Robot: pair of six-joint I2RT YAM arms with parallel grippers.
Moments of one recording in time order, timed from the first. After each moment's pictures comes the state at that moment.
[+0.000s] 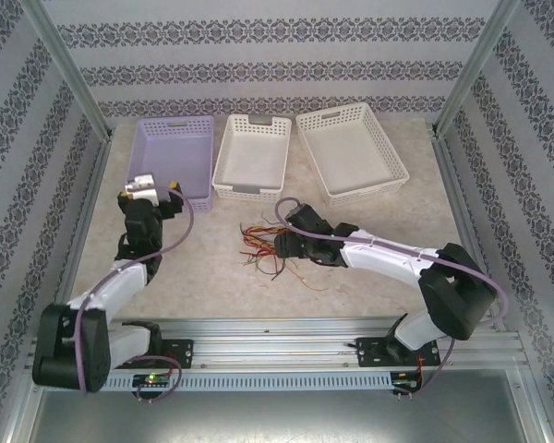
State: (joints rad) left arm -0.05 1.09 0.56 0.34 -0.27 -0.12; right arm 0.77 1.50 0.89 -0.38 0.07 0.66
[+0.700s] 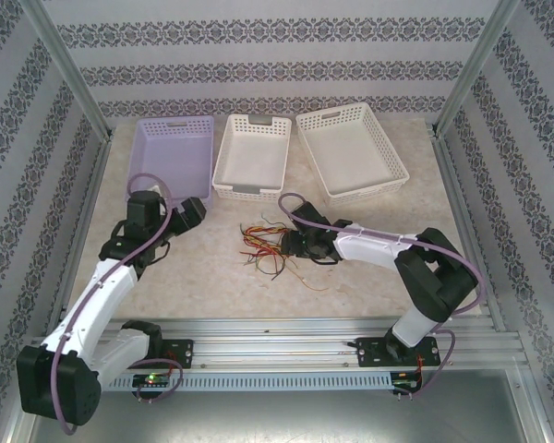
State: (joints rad) left arm -0.16 0.98 0.72 -0.41 0.09 -0.65; right arm 0.70 1.65 0.88 -0.31 -0.01 0.77
